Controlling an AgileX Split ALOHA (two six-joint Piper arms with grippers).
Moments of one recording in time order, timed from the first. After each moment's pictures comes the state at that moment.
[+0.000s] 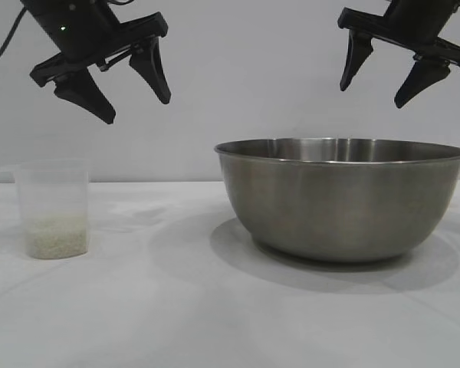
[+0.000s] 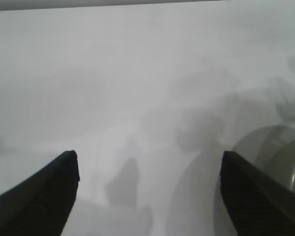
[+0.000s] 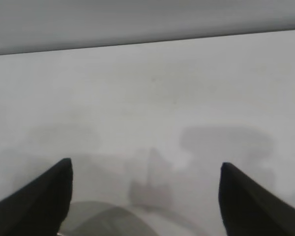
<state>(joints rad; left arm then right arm) -0.29 1.90 -1.31 -0.72 0.34 0.47 0.12 2.02 -1.60 0.43 0.67 -0.17</state>
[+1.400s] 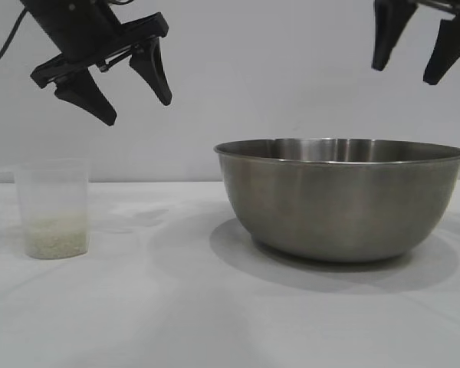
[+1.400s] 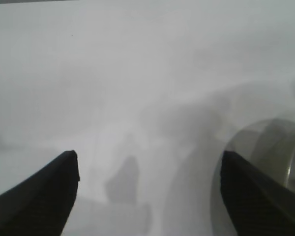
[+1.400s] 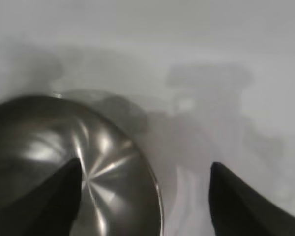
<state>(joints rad) -0.29 1.90 -1.31 -0.72 0.36 0.47 0.12 1.90 -1.66 0.28 1.23 -0.16</state>
